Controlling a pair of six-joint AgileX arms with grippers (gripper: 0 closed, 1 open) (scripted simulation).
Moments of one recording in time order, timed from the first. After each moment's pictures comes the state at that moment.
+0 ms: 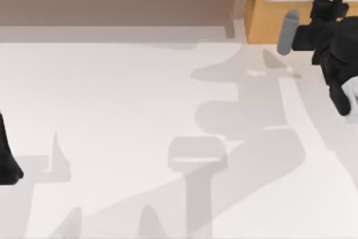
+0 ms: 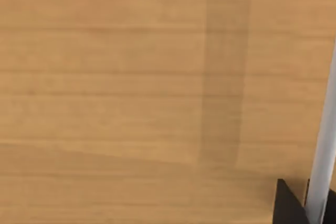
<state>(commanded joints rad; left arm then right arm) 0.00 0.00 0.00 0.00 0.00 0.00 0.17 2.30 1.10 1.19 0.20 -1.55</state>
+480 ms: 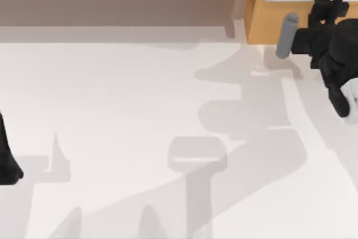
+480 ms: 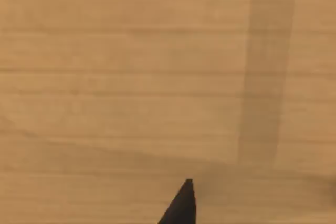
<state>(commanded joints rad) 0.00 0.00 0.00 0.00 0.00 0.00 0.17 2.30 1.10 1.19 0.20 -1.55</state>
